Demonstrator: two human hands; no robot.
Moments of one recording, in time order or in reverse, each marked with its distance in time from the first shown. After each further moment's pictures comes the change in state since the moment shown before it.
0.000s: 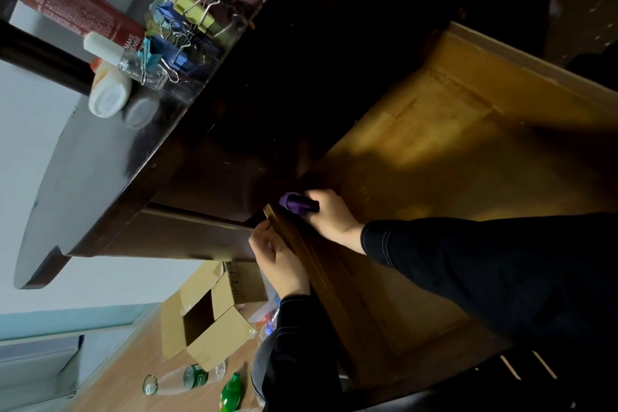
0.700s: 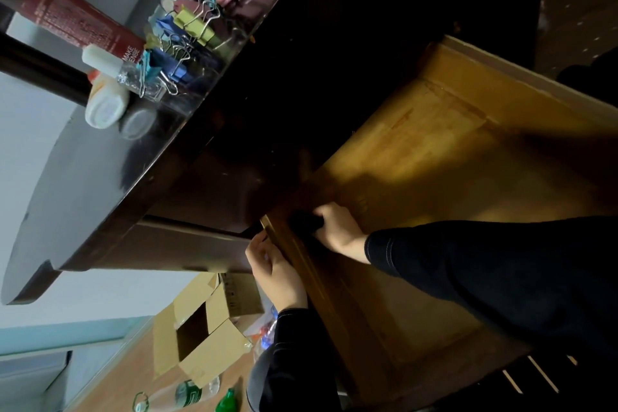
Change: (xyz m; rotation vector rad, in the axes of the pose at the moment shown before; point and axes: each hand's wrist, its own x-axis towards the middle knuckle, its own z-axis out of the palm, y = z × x) left_hand 0.003 -0.004 -0.001 -0.036 -0.002 -0.008; right_hand -0.001 0.012 -0.011 -0.172 -0.060 0.133
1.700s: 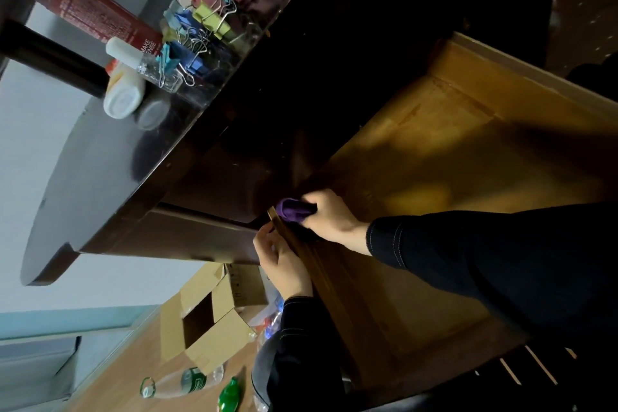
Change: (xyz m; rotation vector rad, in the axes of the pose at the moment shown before) left_hand -0.004 0.005 -0.001 -0.001 -0.002 -0.020; right_hand -0.011 -0.031 0.000 0.119 0.011 -0.118
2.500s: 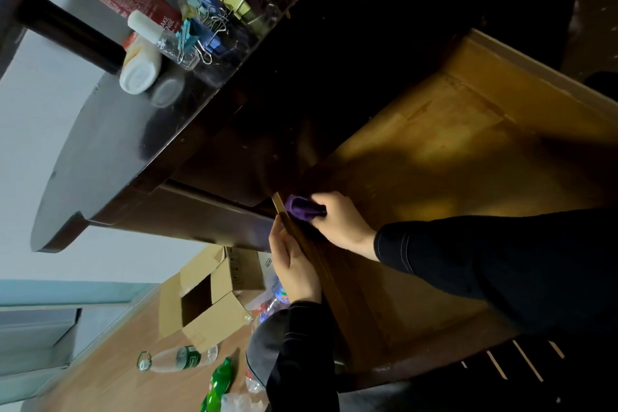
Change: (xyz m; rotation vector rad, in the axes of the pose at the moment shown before) left_hand -0.029 -0.010 -0.011 -0.020 -0.099 0.001; right_hand -0.026 0.007 -0.001 -0.091 -0.021 -0.090
